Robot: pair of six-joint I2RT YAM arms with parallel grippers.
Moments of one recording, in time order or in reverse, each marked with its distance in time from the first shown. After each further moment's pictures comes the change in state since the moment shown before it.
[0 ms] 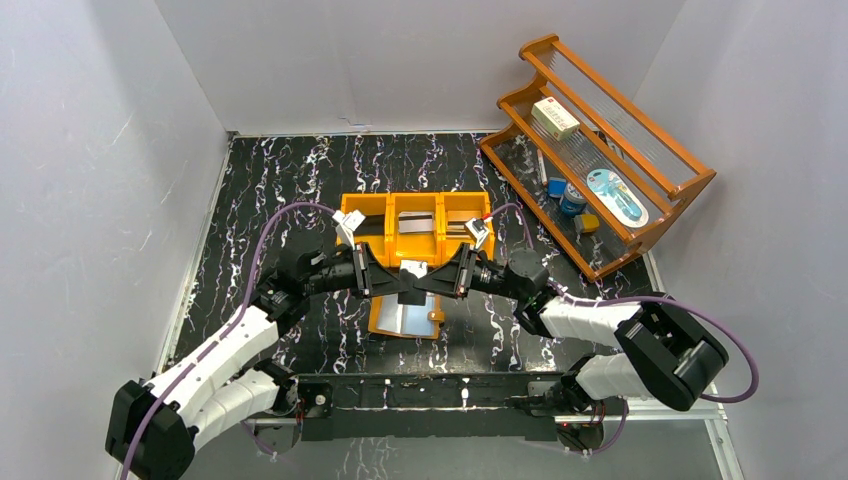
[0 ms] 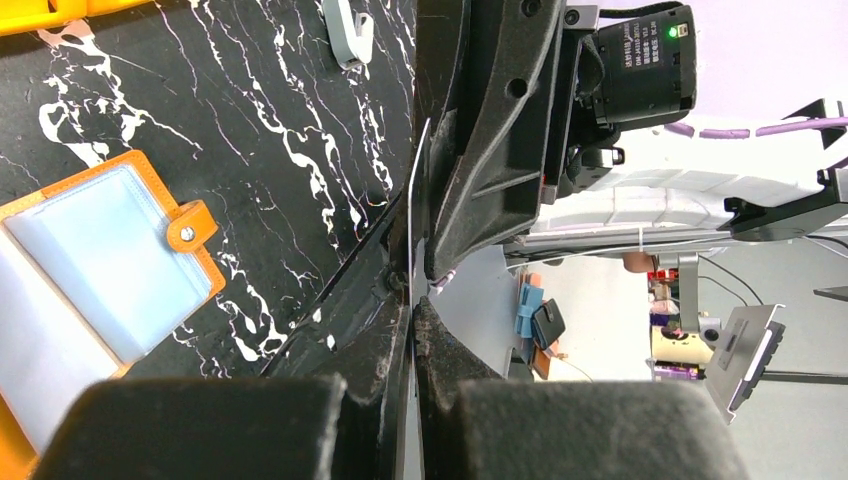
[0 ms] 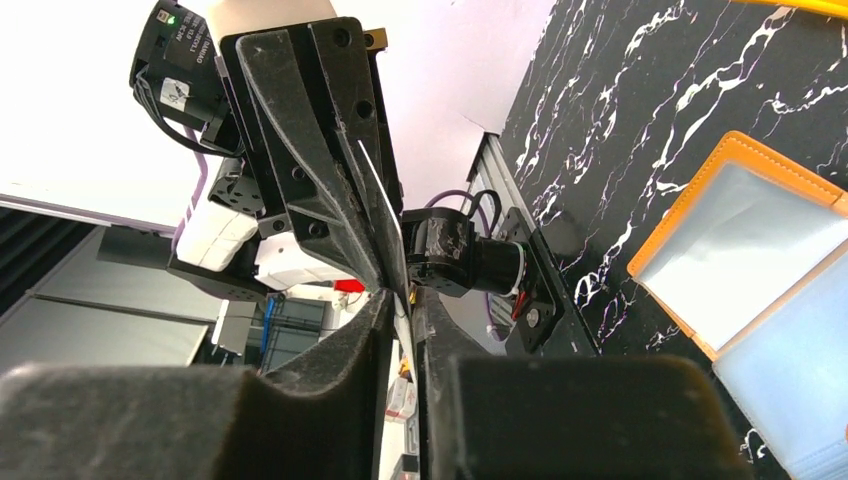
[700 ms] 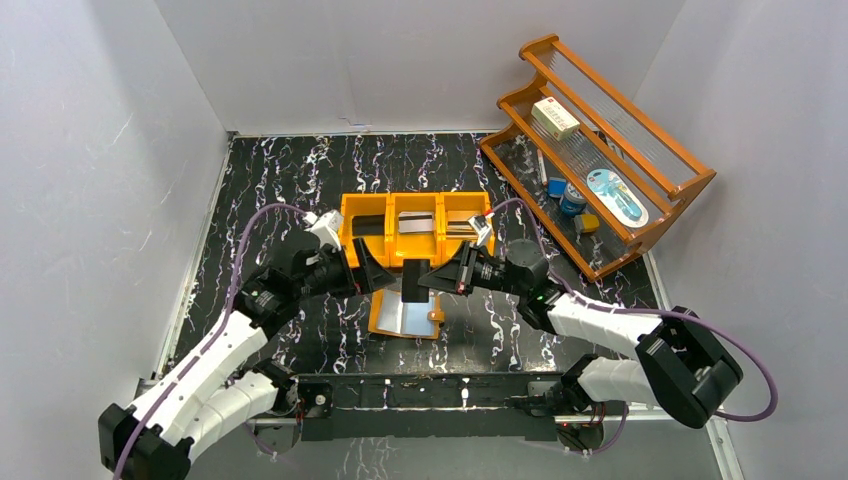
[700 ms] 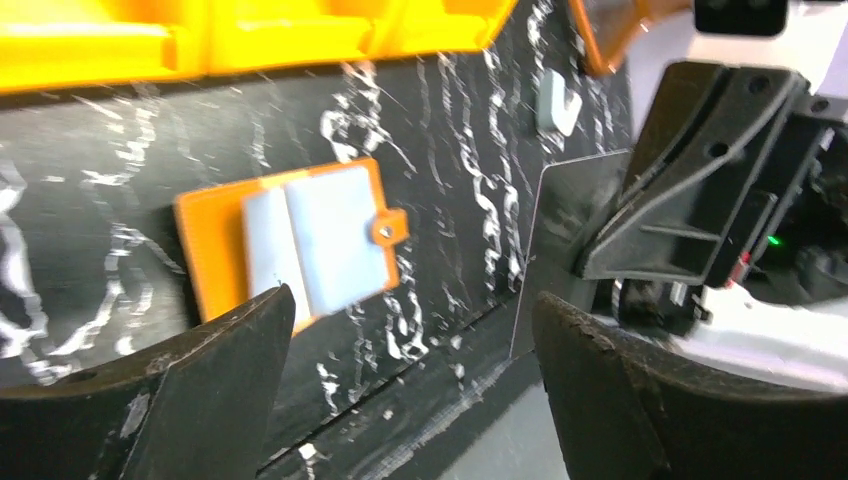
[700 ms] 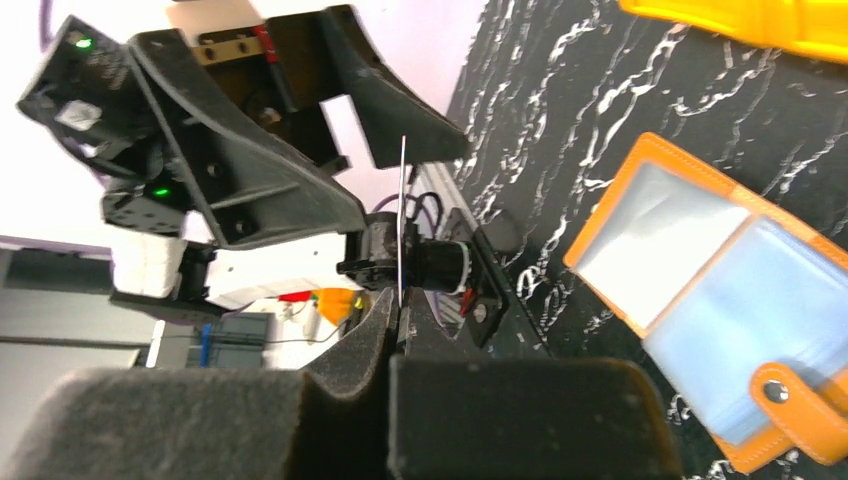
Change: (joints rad) left arm -0.001 -0.075 0.087 -0.374 -0.358 0.141; right arm -0.020 -0.093 0.048 -0.261 0.015 -0.125
